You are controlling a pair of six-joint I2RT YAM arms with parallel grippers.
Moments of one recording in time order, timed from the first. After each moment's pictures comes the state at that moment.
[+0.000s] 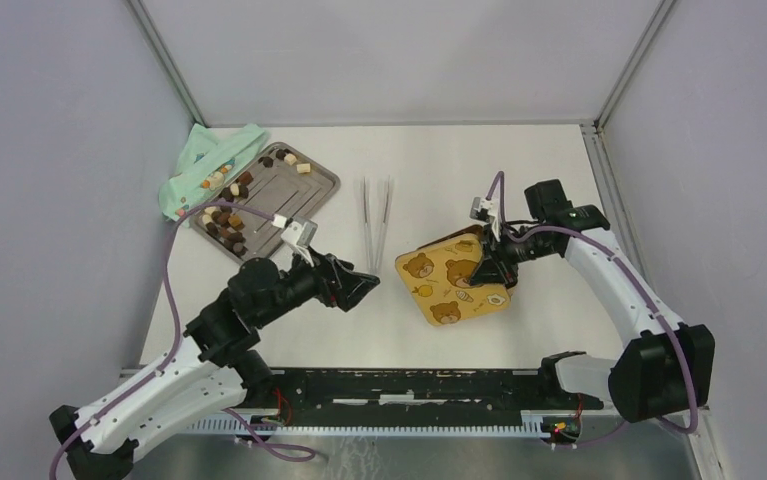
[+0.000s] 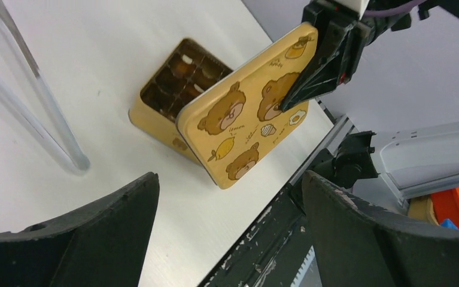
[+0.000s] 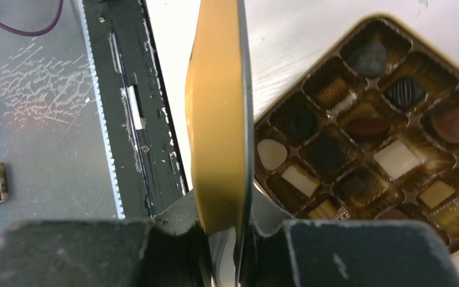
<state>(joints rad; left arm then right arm) -0.84 0.58 0.65 -0.20 0.05 -0.53 0.20 1.22 1.00 -1.00 -0.98 -0.71</state>
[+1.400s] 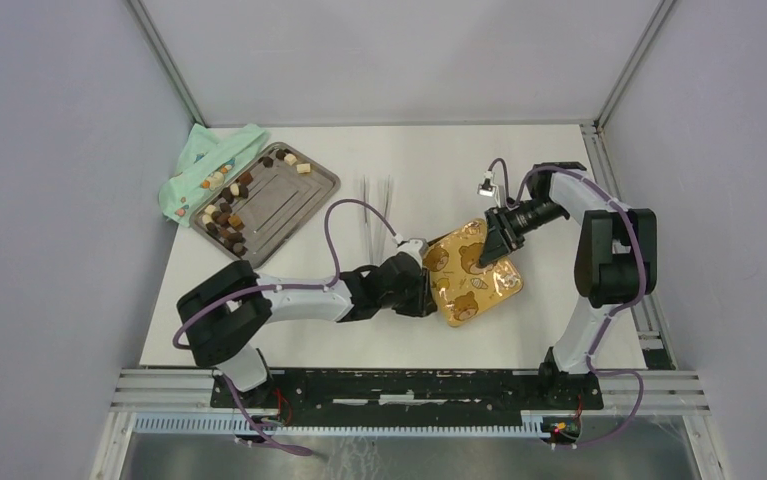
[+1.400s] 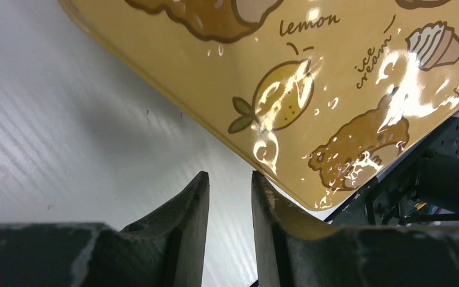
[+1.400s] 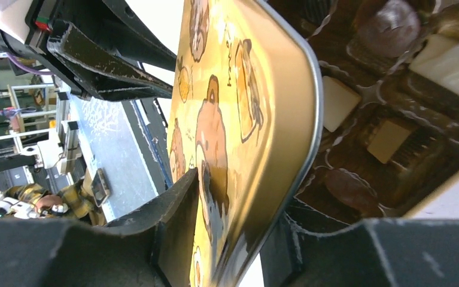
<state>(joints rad) -1.06 1.61 0.79 0.08 -0.04 -0.80 0.02 1.87 1.32 -1.25 -0.93 -0.74</state>
